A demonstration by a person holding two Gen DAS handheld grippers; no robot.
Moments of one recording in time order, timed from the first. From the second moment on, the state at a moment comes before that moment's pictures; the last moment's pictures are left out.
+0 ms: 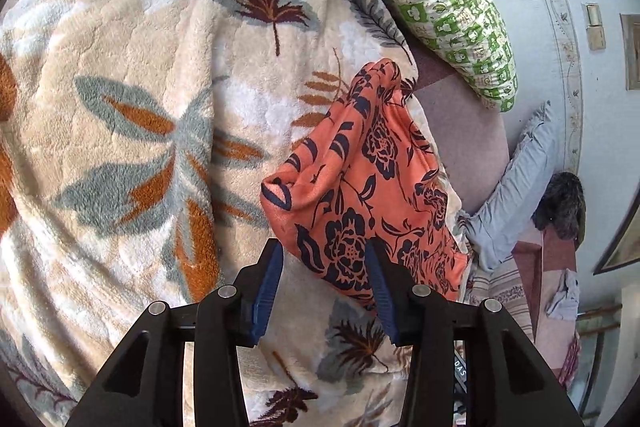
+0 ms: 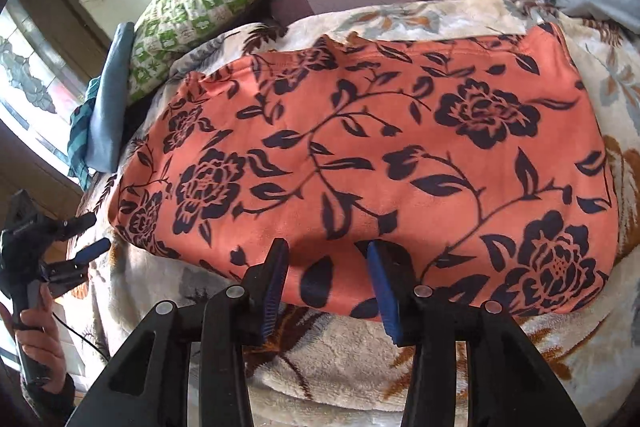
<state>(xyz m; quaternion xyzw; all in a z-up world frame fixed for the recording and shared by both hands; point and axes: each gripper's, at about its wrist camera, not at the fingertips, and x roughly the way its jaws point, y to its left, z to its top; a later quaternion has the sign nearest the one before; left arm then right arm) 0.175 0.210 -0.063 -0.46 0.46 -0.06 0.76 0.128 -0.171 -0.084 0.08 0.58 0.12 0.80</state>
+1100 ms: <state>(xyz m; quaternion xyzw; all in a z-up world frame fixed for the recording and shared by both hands) 0.396 0.157 -0.082 -0.28 0.61 -0.12 0.73 0.096 0.059 -0.126 -0.29 0.41 0.28 0.82</state>
